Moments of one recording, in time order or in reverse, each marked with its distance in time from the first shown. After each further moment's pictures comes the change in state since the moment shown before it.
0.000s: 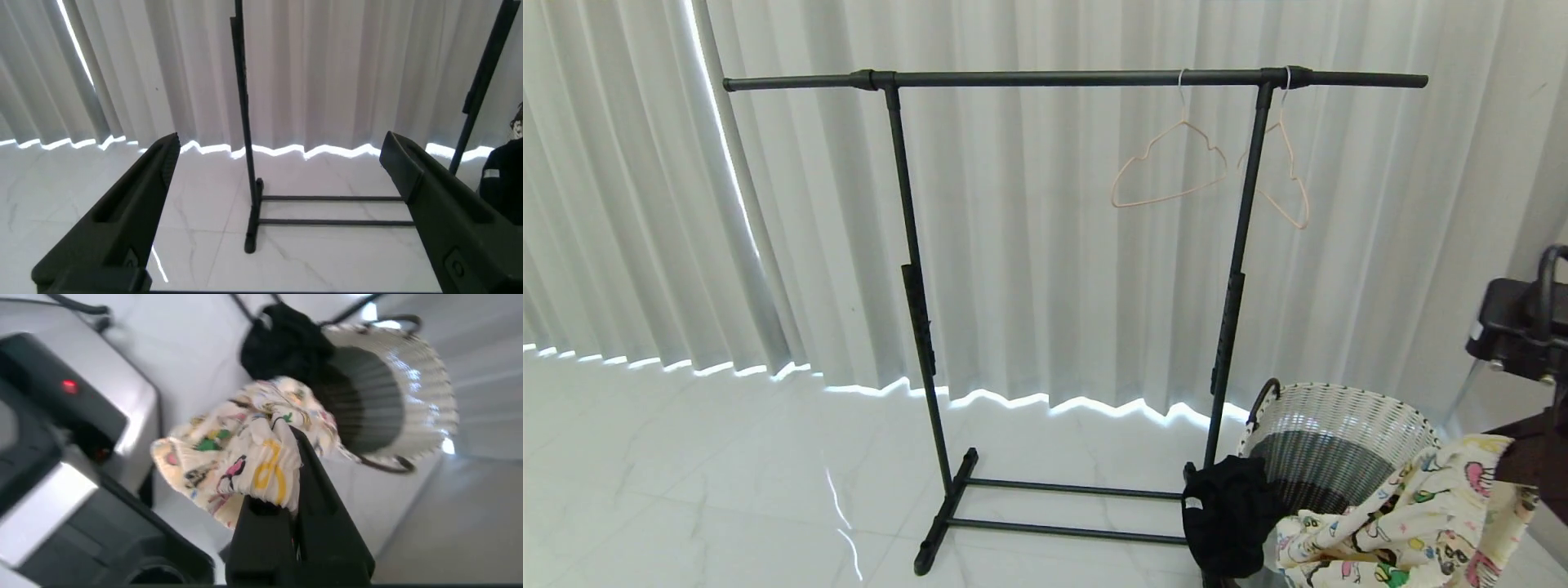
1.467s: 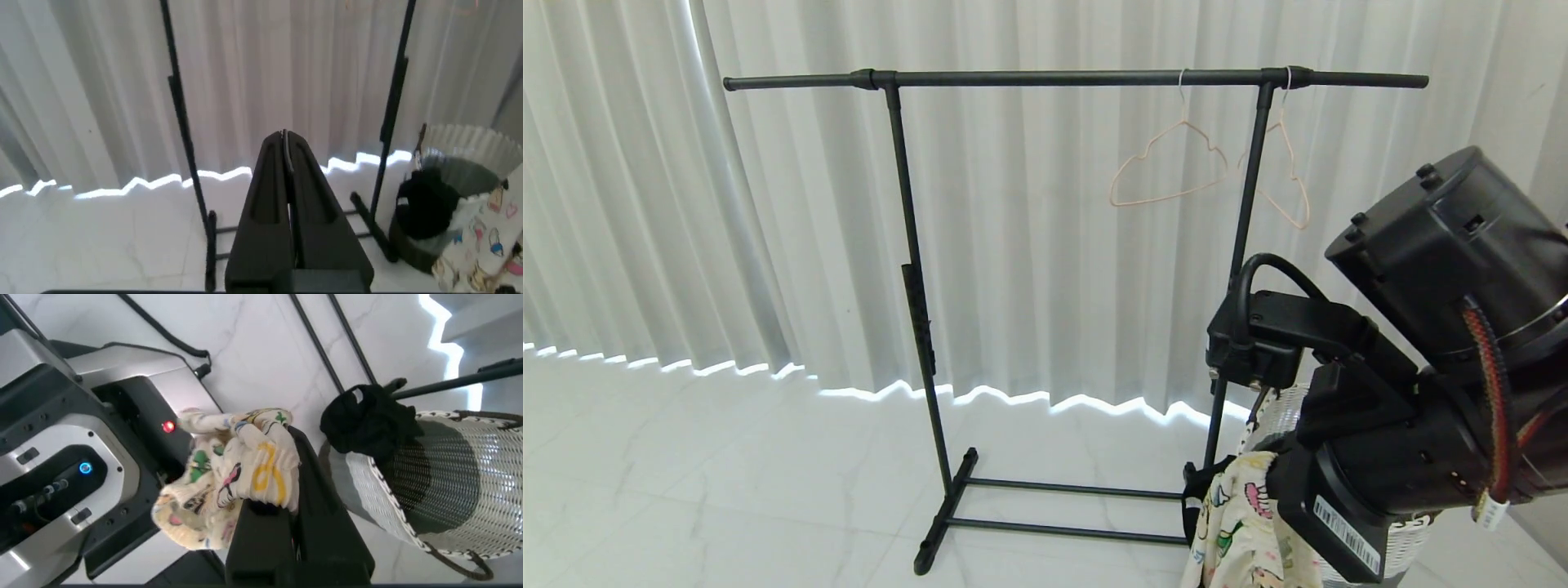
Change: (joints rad) left arm -0.089 0.517 -0.493 -0.019 -0.133 -0.041; right arm 0.356 0.310 -0.194 -0.079 0.002 0.234
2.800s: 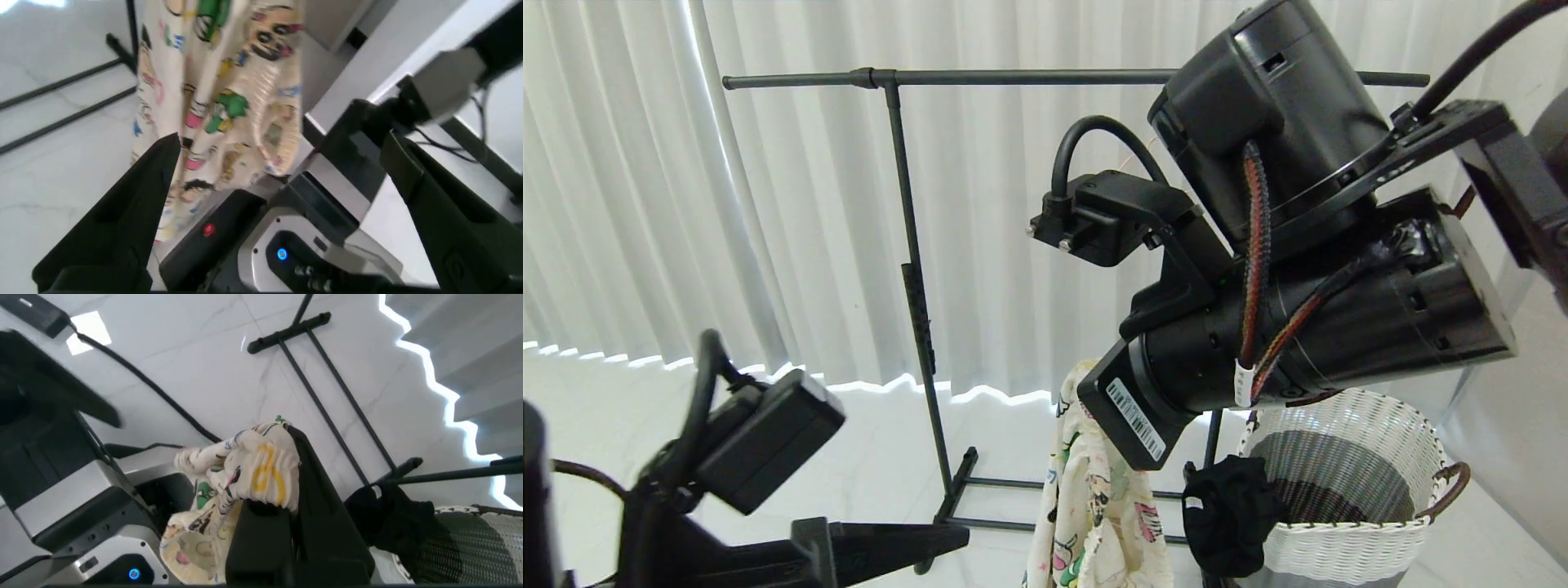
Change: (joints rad) left arm -0.867 0.656 -0.132 -0.076 0.049 -0.439; right arm 0.095 0.247 -0.404 -0.056 -0.005 0.084
